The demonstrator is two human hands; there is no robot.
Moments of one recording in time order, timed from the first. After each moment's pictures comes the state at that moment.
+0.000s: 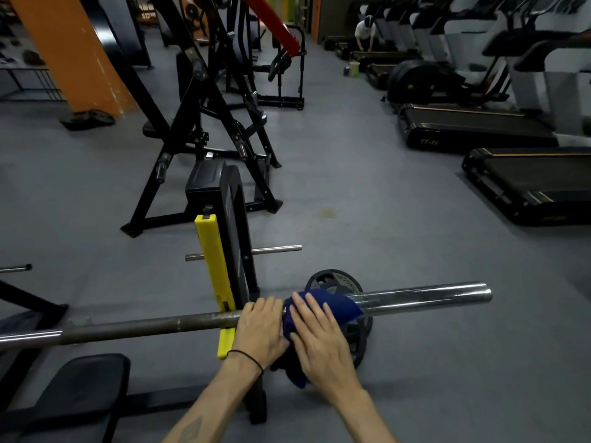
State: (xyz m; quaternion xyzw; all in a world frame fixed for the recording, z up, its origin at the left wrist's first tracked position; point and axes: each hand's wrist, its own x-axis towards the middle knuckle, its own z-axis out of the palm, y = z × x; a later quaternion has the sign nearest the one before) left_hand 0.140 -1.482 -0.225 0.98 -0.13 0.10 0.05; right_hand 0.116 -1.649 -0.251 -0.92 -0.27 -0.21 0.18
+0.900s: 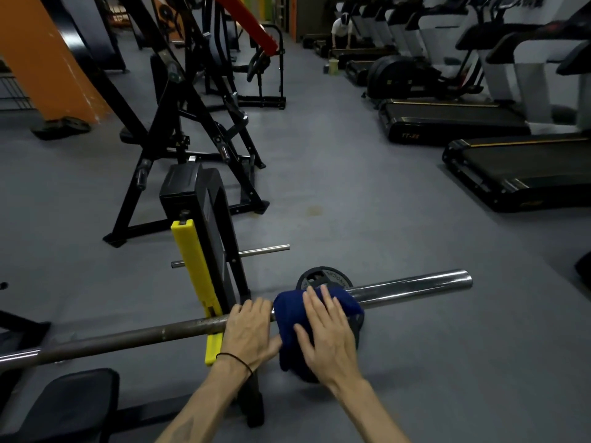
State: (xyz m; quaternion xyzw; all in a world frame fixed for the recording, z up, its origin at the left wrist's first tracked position) left_hand 0.147 -1.483 -0.232 0.98 -0.15 0.13 0.01; right_hand 0.121 -1.671 -0.253 -0.95 -0.14 -0.21 0.20
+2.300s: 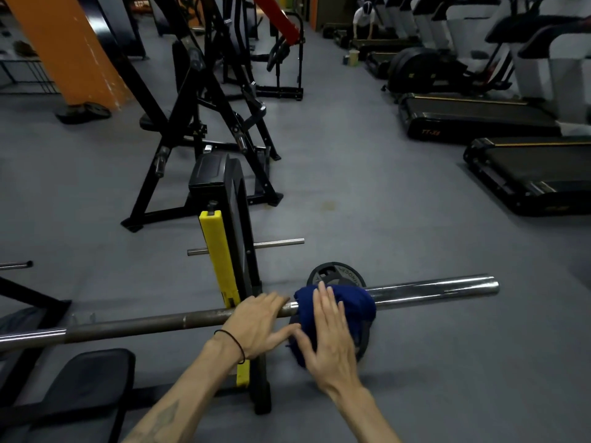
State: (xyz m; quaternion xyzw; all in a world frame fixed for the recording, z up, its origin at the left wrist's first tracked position) left_hand 0.150 -1.450 -0.199 0.97 -0.21 -0.03 0.10; right_hand 0.110 -1.639 -0.254 -0.92 -0.14 -0.17 0.32
